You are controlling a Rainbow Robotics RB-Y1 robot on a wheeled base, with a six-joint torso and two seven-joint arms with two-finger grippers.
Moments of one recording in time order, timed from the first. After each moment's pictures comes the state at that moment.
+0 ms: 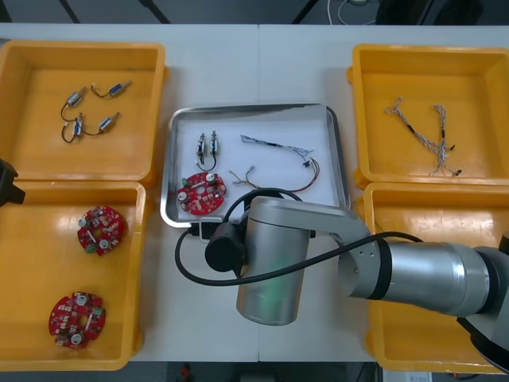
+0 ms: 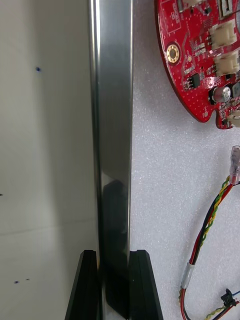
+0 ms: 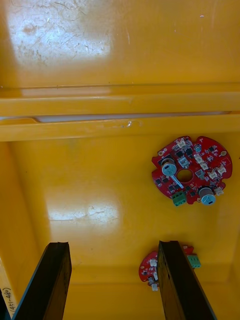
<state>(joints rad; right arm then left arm) -0.83 -0.40 1.15 -1.86 -0.14 1.57 1.74 -0.25 0.89 0.26 -2.08 0.87 1.91 -1.28</state>
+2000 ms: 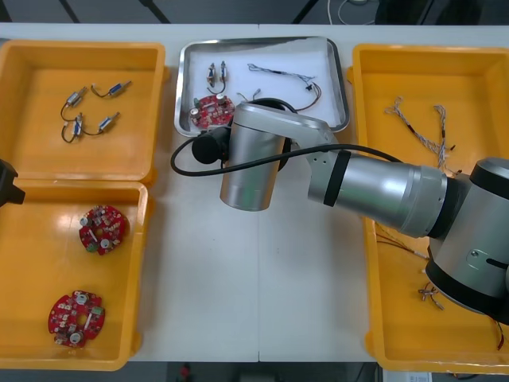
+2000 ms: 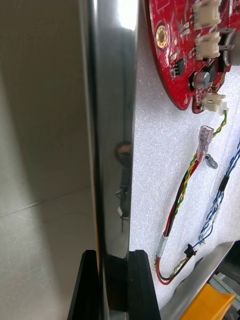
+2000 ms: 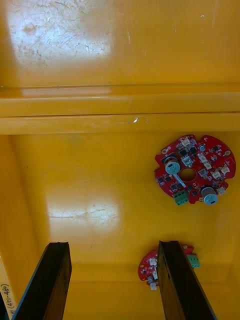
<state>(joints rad) -1.12 -0.29 1.08 -1.30 -0.08 1.34 1.79 -0.25 0.89 0.26 -2.08 0.87 1.91 -1.28</state>
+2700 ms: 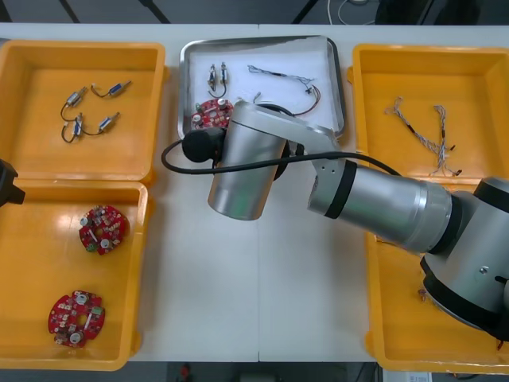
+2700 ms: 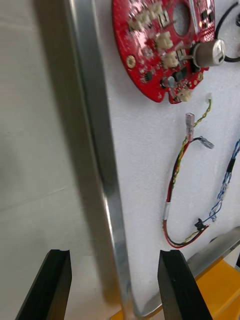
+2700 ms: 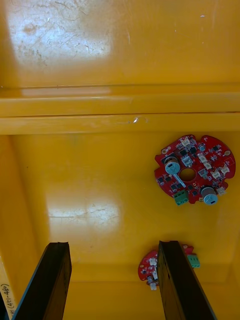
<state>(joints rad) -1.03 -0.28 0.98 -1.49 -0.08 1.51 1.79 -0.25 0.89 0.26 -2.08 0.87 1.91 -1.28</state>
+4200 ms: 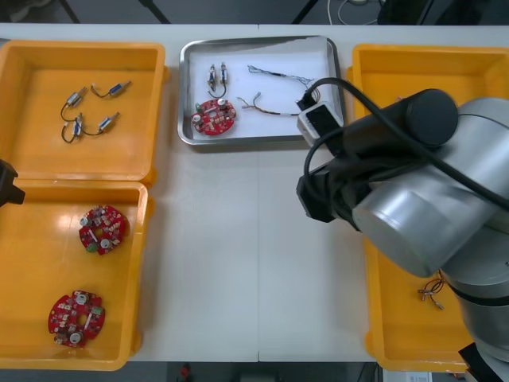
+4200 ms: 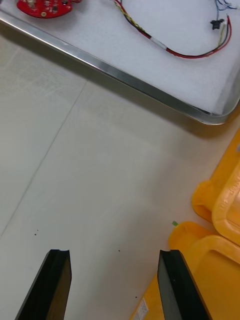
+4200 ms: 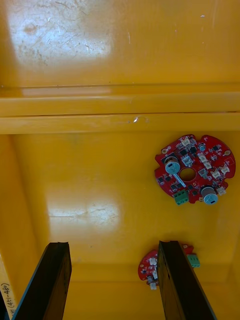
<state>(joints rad) -0.48 -0.36 0.41 -2.37 -0.24 1.92 1.31 -0.25 0.88 0.26 -2.08 0.87 1.91 -1.28</state>
